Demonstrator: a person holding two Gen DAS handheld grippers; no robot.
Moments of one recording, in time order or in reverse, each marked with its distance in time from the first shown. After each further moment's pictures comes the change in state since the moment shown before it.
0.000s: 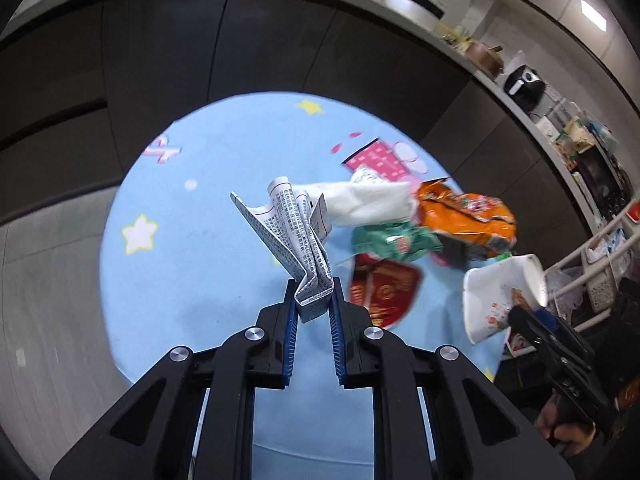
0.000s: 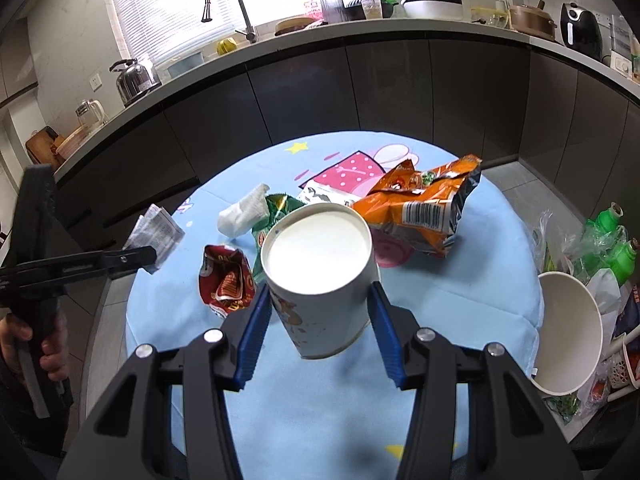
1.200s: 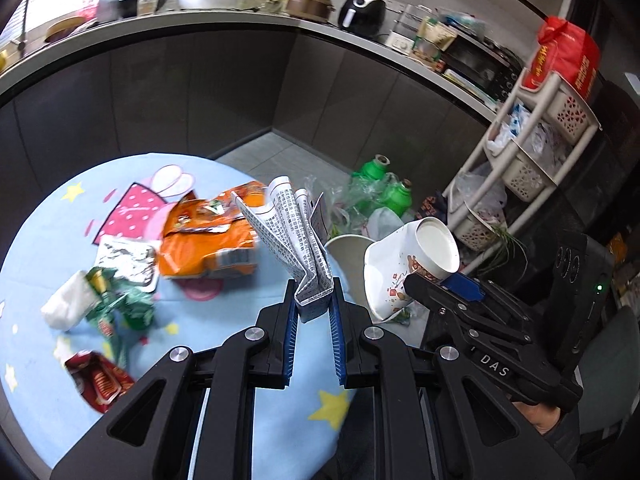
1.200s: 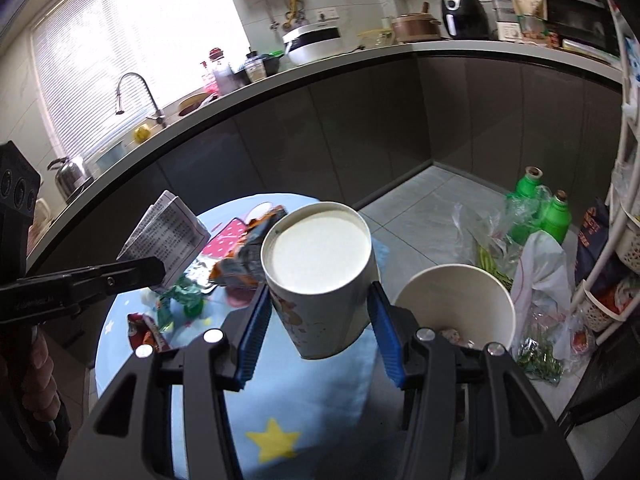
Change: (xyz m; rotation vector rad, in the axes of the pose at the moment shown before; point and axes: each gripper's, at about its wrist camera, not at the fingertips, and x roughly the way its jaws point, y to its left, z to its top) left arm 0.035 -0.247 0.000 0.468 0.074 -0.283; right arm -0.097 -0.137 -0.026 0.281 -0.195 -0.196
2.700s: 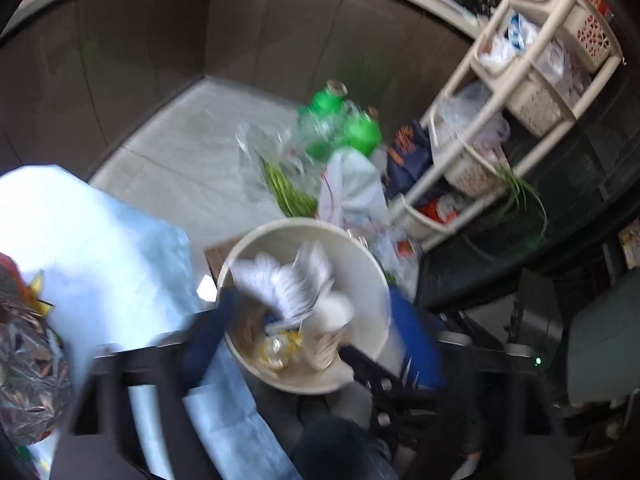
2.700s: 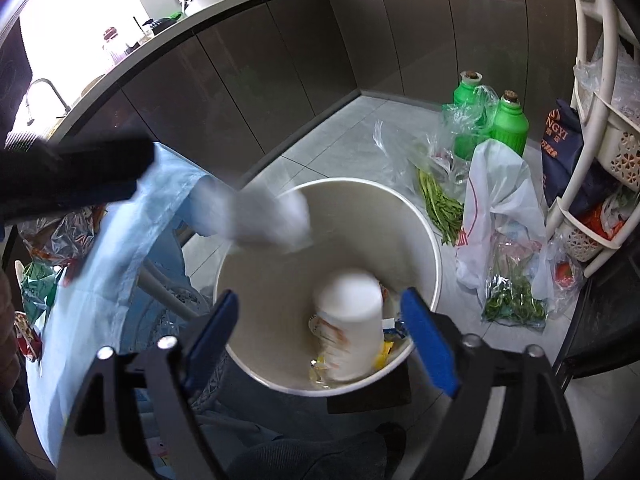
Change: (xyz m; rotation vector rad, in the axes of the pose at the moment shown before) left arm 0.227 -0.085 0.049 0.142 0.196 -0.089; right arm 0.119 -0.172 -0.063 0.170 0.180 -0.146
